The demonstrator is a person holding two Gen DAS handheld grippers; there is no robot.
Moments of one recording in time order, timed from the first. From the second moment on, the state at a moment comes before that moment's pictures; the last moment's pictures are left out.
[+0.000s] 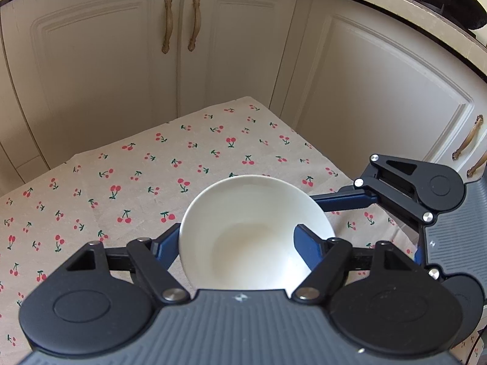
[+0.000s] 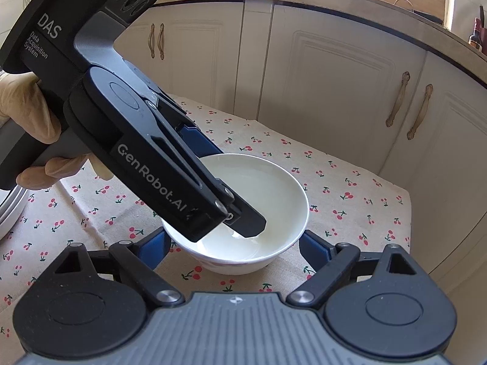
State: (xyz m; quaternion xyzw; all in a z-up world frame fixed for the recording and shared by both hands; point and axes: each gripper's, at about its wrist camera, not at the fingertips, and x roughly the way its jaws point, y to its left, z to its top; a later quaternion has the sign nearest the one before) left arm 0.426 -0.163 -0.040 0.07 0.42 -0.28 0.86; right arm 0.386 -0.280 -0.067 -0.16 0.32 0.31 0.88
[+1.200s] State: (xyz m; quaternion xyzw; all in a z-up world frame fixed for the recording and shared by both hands) left arm 0.277 -0.162 0.045 0.08 0.38 -0.31 0.87; right arm 0.244 -0.281 0.012 -0.15 0.32 0.29 0.89
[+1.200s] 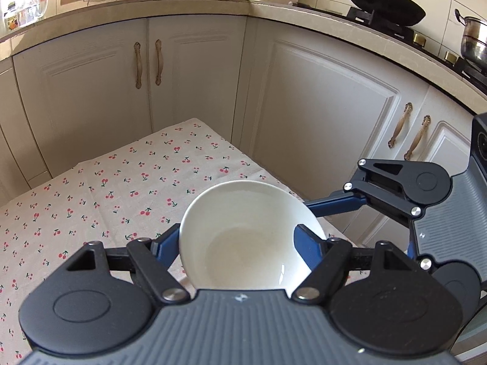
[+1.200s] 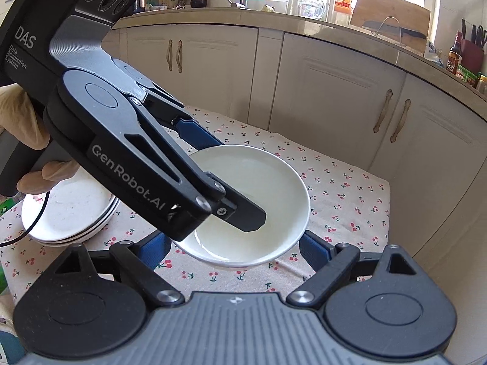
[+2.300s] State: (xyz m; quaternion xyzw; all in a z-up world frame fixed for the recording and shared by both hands) left arm 0.163 -0.160 0.052 0.07 0.37 -0.34 0.86; right arm 0.123 -0.285 0.019 -0.15 0.32 0.28 0.89
